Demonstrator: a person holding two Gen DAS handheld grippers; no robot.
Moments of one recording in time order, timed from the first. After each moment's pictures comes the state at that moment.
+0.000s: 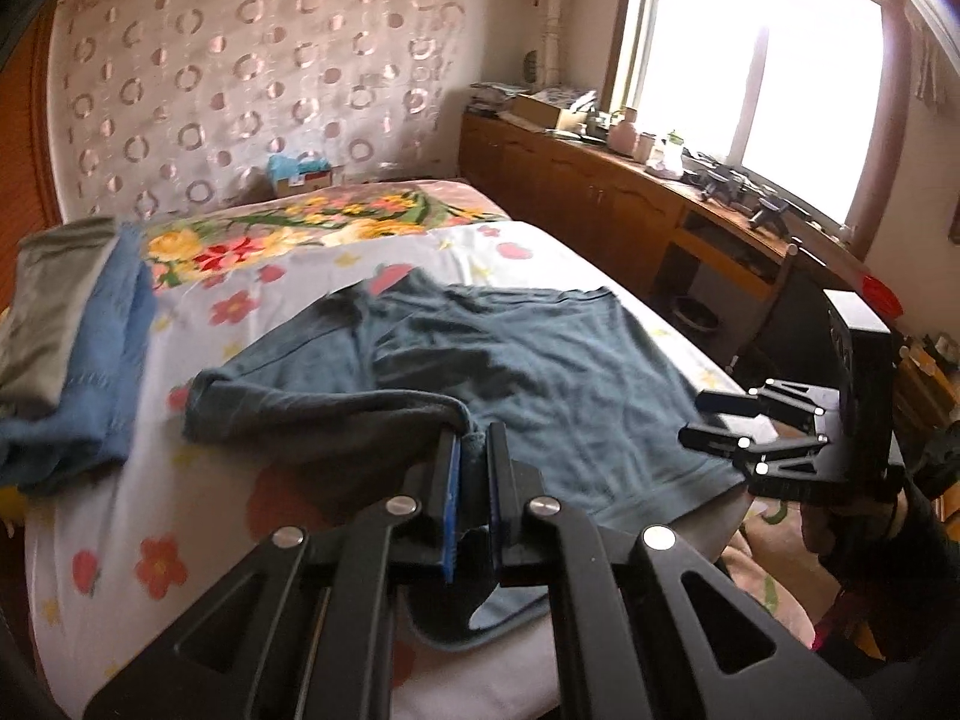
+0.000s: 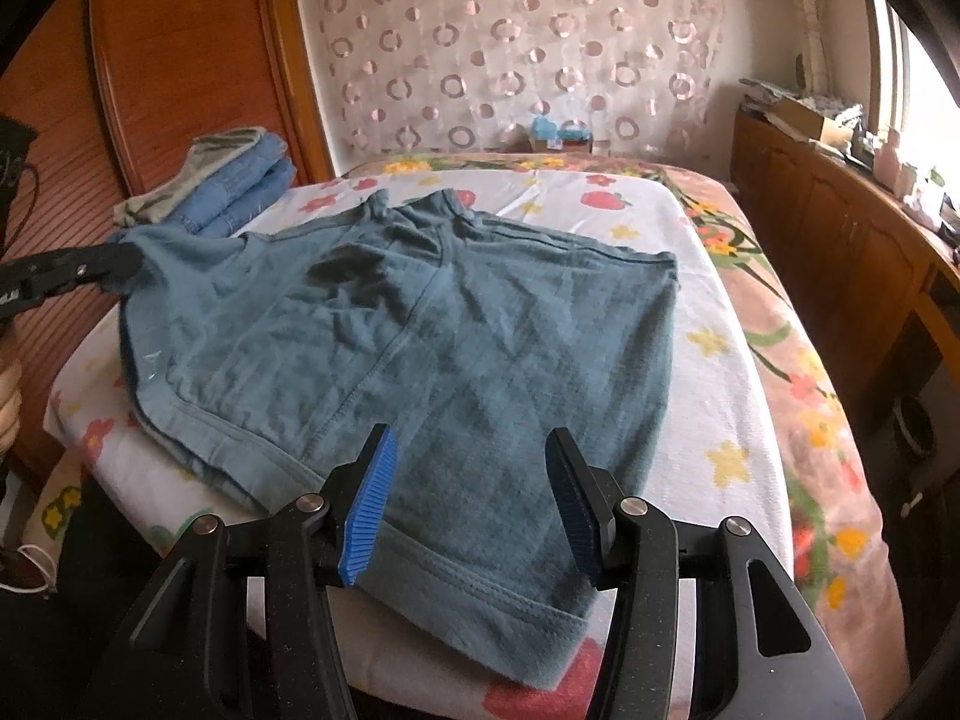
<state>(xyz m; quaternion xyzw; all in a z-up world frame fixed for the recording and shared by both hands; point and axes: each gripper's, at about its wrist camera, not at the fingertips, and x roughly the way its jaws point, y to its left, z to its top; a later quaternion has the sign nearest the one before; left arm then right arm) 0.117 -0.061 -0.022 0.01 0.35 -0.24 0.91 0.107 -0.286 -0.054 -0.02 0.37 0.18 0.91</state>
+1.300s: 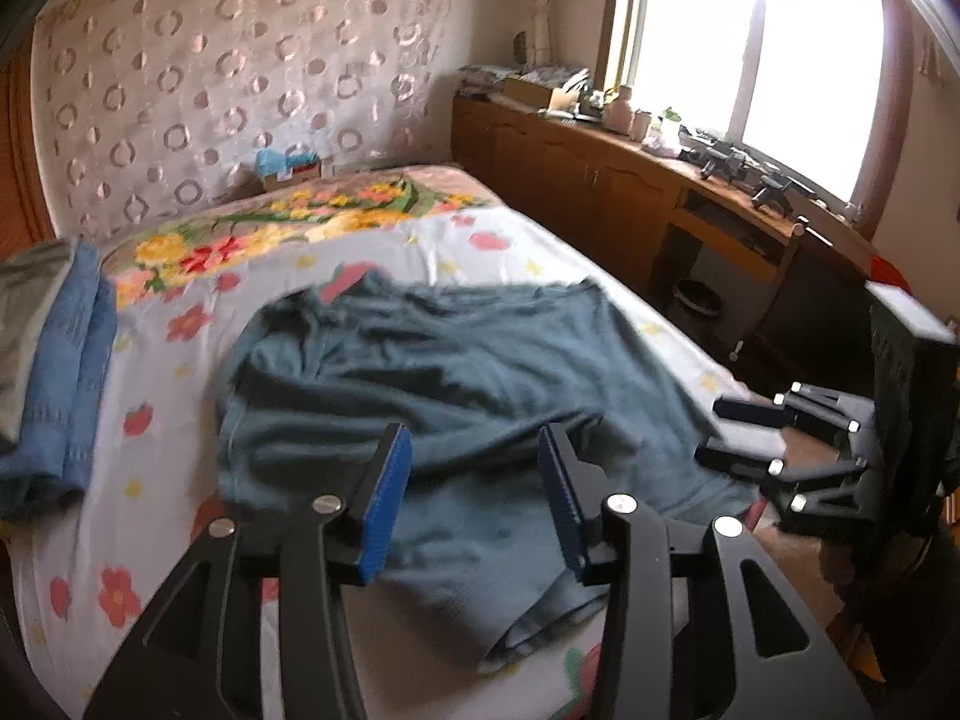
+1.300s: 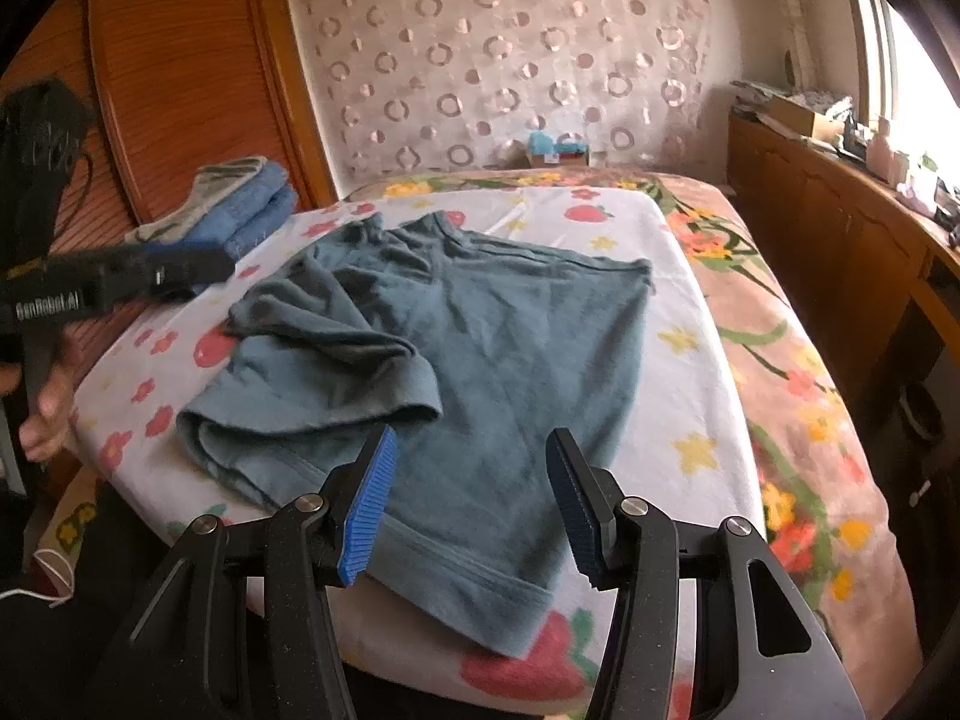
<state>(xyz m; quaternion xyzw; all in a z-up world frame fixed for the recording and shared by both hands) 0.134 -0.100 -0.039 0.03 0.37 -0.23 0.90 0.099 -0.298 -0.042 0.01 0.36 0.18 0.92</state>
